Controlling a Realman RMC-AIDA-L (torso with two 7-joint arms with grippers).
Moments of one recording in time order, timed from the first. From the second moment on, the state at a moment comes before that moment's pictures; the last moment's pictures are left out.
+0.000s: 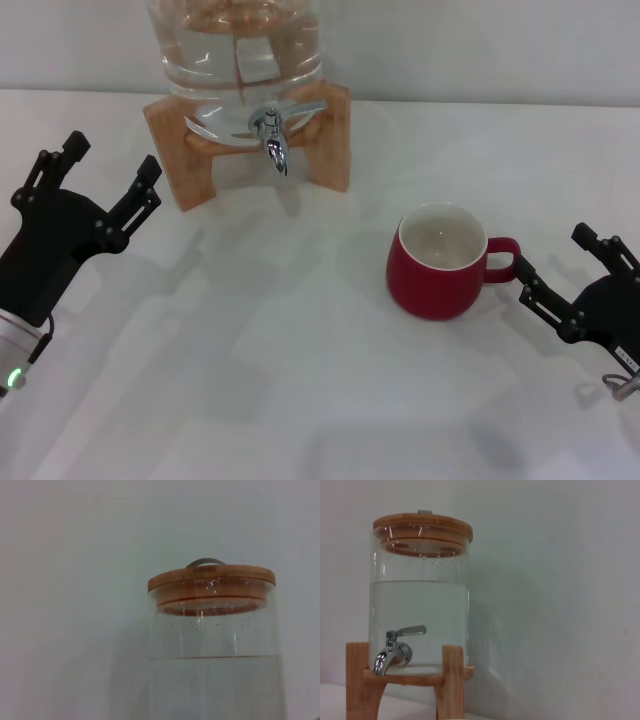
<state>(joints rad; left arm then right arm) -0.16 -2.09 1.60 0.44 -2.89 -1.27 2.75 0.28 2.02 0.51 0.31 -2.41 -1.30 0.16</state>
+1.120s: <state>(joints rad) -0.18 -2.09 1.60 0.44 -2.89 -1.27 2.75 0.32 2.02 0.46 0.32 -2.42 -1.22 0.11</state>
